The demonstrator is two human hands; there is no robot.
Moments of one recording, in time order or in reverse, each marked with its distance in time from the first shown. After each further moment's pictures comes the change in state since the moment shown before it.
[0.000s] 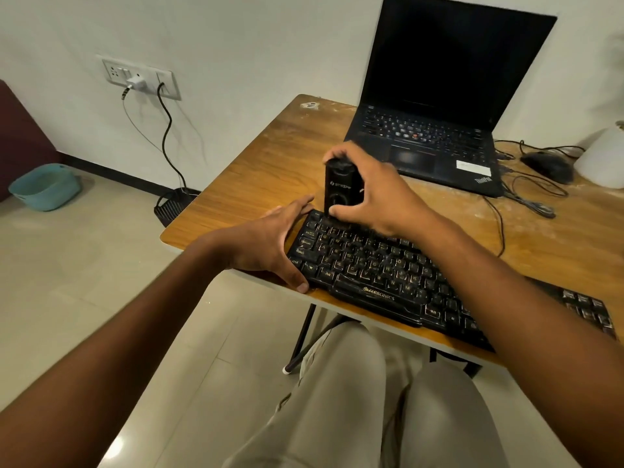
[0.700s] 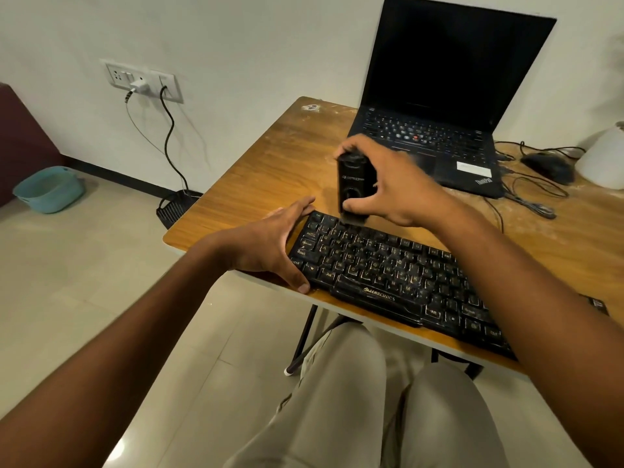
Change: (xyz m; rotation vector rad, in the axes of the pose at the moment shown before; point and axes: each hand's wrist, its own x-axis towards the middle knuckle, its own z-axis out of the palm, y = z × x) left_hand 0.002 -0.002 0.001 -0.036 -0.004 0.008; right_hand 0.000 -0.005 -0.024 -0.053 -0.062 0.030
